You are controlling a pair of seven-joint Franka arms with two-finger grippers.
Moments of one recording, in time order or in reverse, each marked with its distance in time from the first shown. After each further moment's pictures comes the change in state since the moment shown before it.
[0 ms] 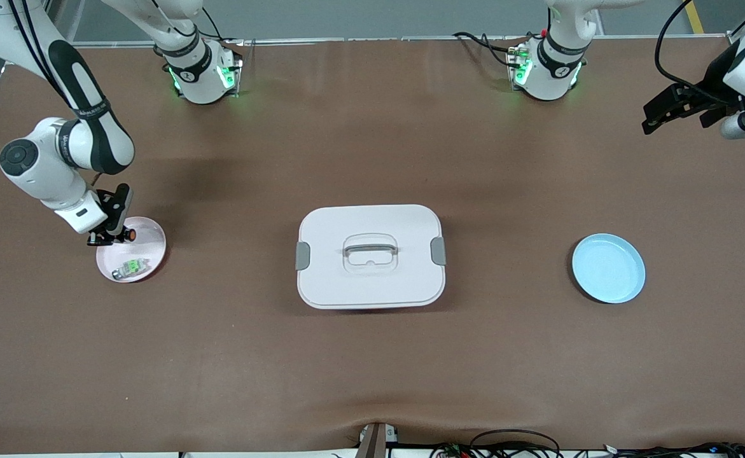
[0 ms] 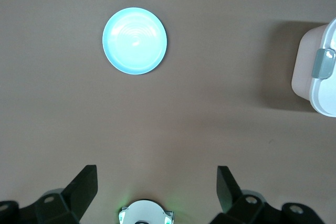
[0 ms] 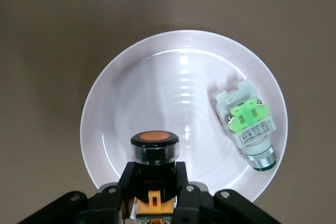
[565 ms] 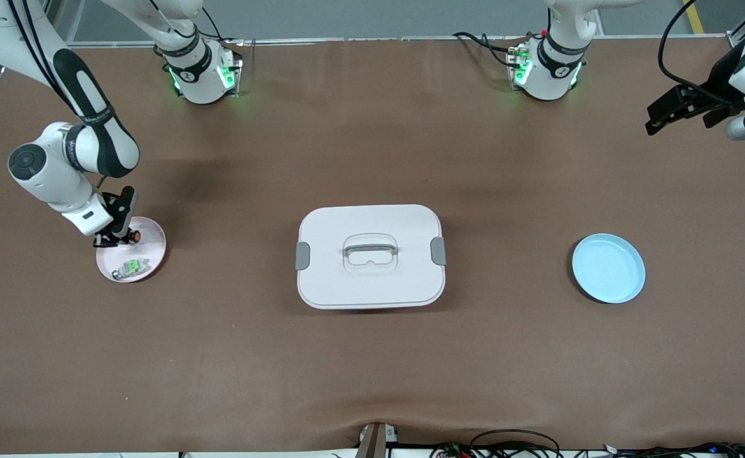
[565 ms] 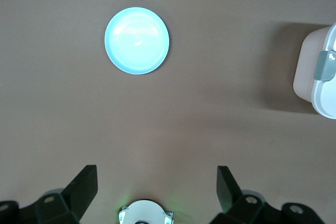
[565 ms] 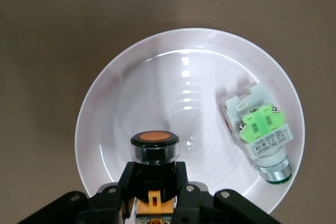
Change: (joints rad) left arm 0.007 0.001 0.002 0.000 0.000 0.000 0.000; right arm 0.000 0.043 0.000 0.000 0.000 0.041 0.000
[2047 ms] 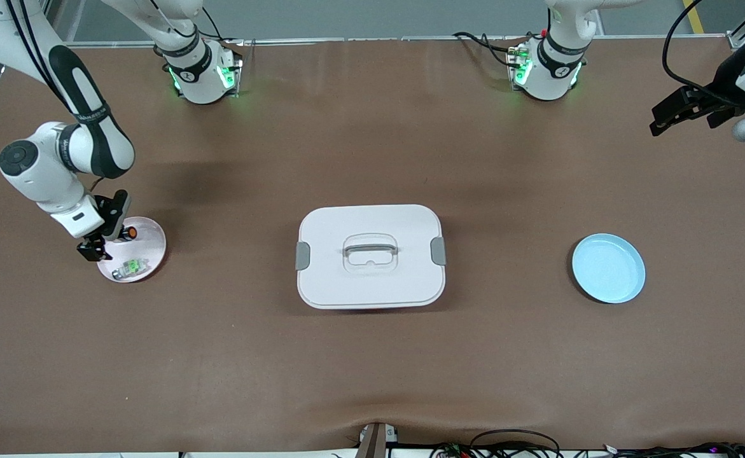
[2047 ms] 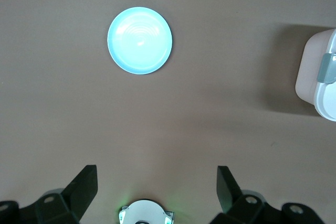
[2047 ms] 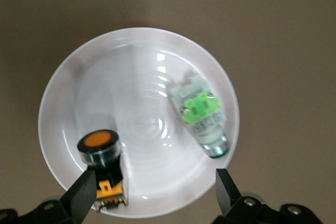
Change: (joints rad) left arm 0.013 0.001 0.000 0.000 0.000 0.000 0.003; right arm 0.000 -0.049 0.002 0.031 0.001 0.029 0.015
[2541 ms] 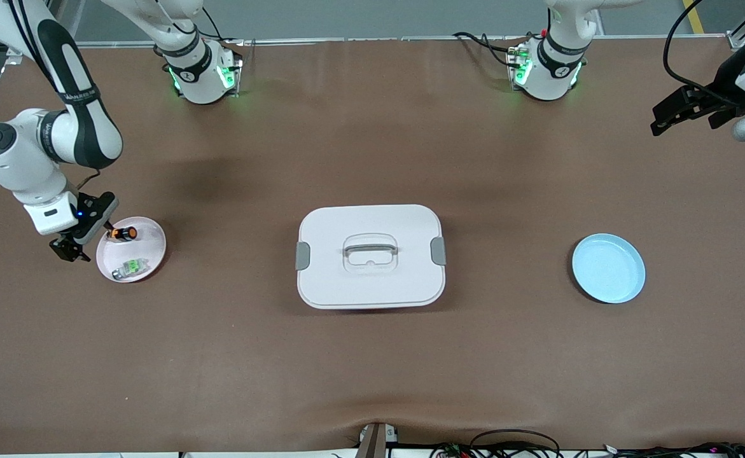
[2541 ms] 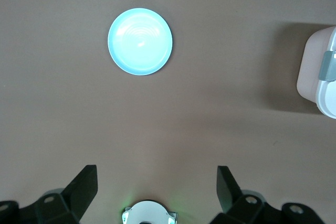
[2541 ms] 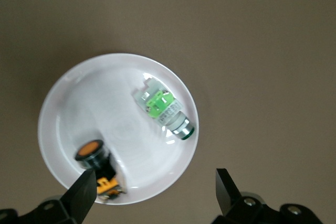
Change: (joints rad) left arm 0.002 0.000 0.001 0.000 0.004 0.002 0.017; right arm 0.014 -0.106 0.017 0.019 -0.001 -0.132 0.363
